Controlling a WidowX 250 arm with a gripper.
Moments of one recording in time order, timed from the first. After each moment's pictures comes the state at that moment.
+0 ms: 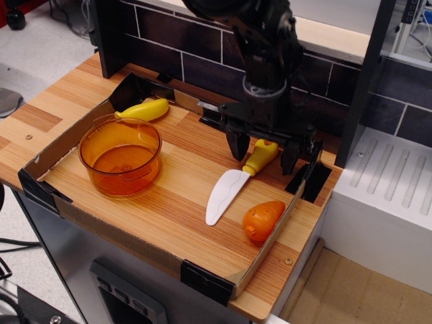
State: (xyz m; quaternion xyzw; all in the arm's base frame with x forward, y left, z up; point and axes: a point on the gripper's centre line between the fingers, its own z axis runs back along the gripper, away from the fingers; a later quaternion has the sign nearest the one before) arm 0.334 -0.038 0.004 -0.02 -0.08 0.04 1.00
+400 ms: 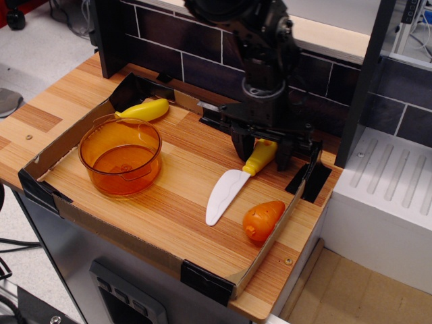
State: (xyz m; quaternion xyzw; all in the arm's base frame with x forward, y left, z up) arm 0.338 -0.038 -0.001 -0.03 -0.08 0.04 1.00
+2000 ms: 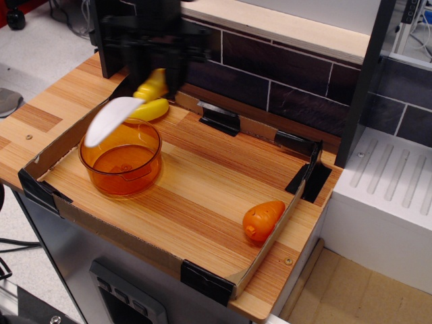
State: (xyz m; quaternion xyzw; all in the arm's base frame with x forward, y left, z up) arm 0.295 0.074 0.095 -0.01 0.00 0.11 0.99
